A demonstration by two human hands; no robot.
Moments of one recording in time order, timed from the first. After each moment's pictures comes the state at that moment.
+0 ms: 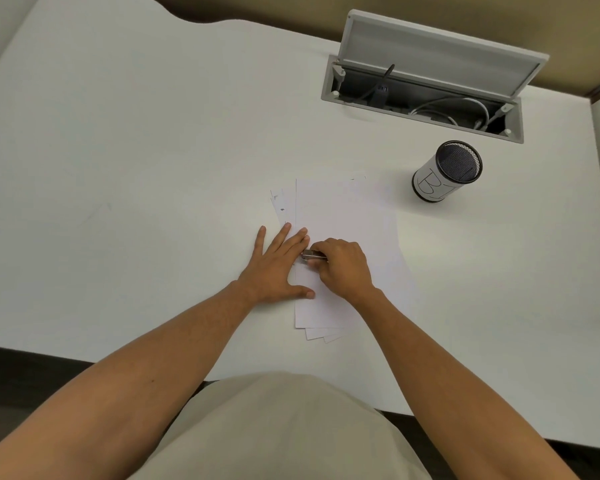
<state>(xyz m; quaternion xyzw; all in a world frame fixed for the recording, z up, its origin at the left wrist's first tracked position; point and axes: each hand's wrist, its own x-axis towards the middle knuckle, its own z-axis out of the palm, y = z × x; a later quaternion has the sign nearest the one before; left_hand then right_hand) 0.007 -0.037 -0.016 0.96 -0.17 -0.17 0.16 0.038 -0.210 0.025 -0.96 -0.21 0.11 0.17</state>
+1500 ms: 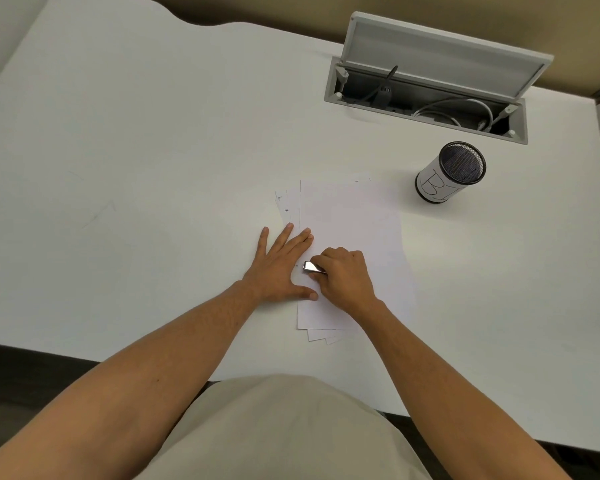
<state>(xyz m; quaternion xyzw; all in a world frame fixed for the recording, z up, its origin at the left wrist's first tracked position) 0.009 -0.037 -0.019 0.96 -0.16 -0.18 0.17 0.019 -0.212 0.027 -0.96 -0.24 0.09 0.15</state>
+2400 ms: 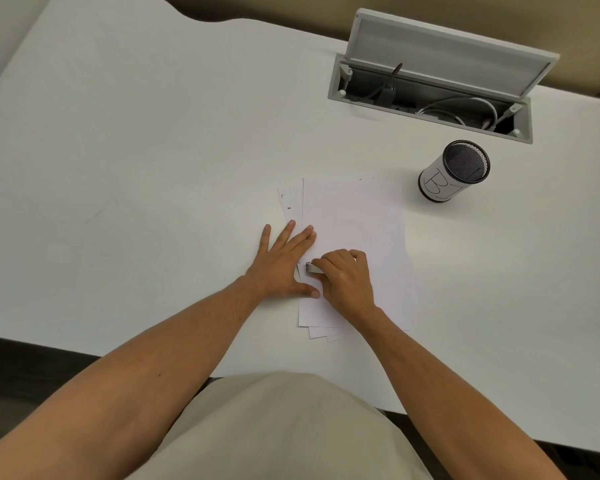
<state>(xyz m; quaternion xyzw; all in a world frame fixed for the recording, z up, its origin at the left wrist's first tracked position) 0.011 -0.040 -0.014 0.96 -0.15 -0.20 0.15 0.004 -0.218 0.009 -0.94 -0.27 -0.05 0.18</state>
